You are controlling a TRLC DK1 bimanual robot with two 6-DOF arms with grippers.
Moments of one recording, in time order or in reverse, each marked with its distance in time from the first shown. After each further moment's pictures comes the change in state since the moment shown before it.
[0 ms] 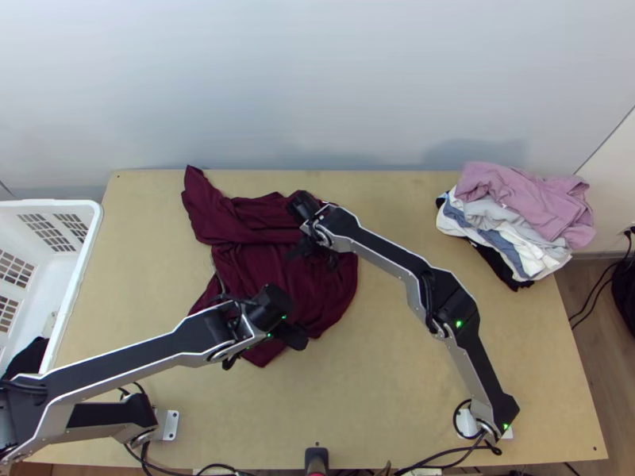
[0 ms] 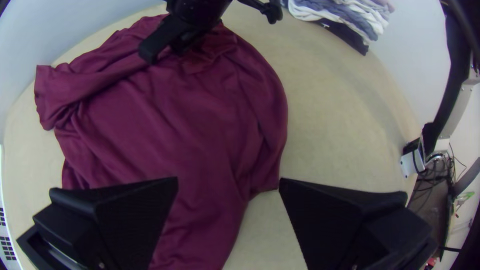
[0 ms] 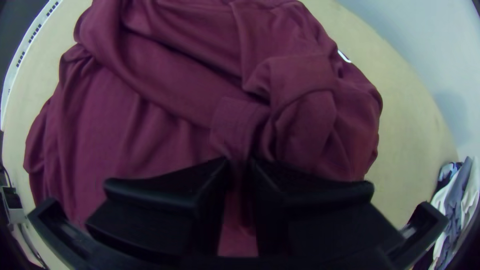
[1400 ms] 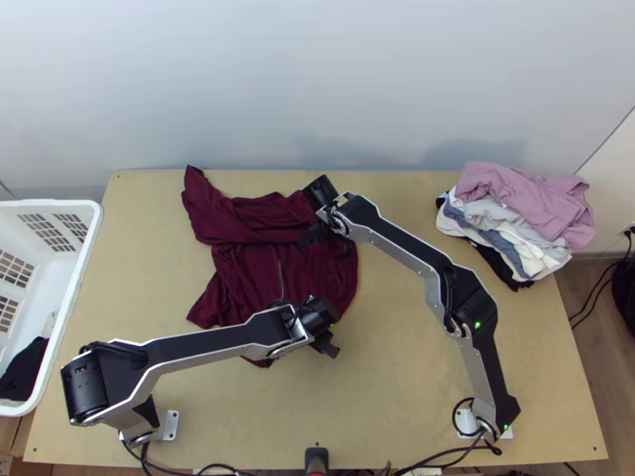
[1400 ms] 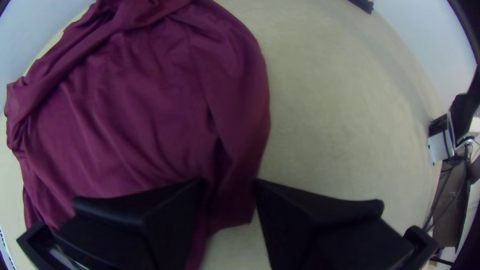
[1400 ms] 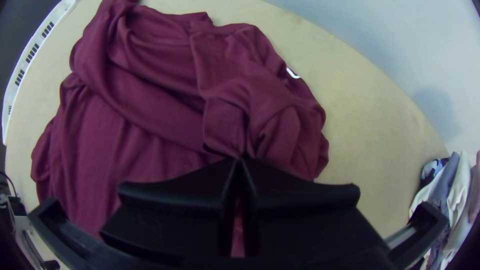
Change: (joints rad) left arm -0.086 0.368 0.131 0.119 -0.011 0.014; right arm -0.066 -0.090 -0.041 0.011 0.015 -0.018
